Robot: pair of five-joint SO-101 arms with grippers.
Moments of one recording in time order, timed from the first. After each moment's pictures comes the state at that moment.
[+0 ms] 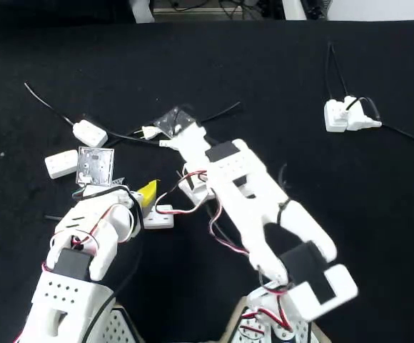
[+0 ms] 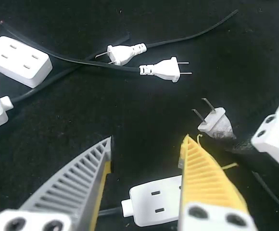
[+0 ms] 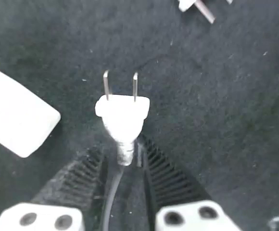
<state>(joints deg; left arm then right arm) 8.2 -80.9 84.5 38.2 5.8 -25.8 -2.2 32.3 56.2 17.7</state>
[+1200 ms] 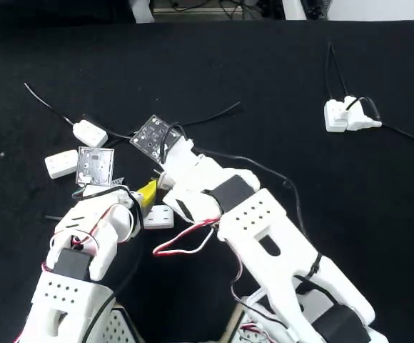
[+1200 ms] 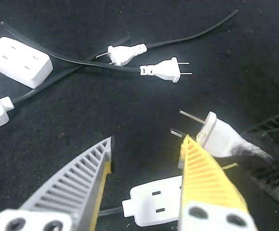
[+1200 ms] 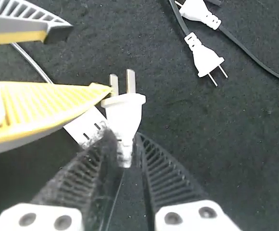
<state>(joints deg) 8.2 -80.9 84.5 38.2 5.6 -35.3 -29.6 42.7 55.8 17.6</state>
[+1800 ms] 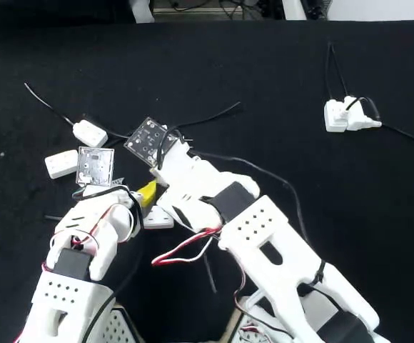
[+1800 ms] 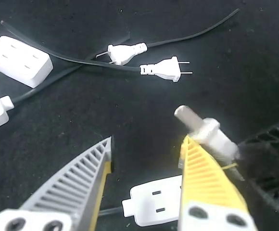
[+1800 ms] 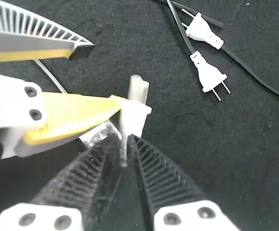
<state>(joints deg) 8.1 -80.9 84.5 38.2 5.6 -38.1 -32.8 42.8 55.8 15.9</state>
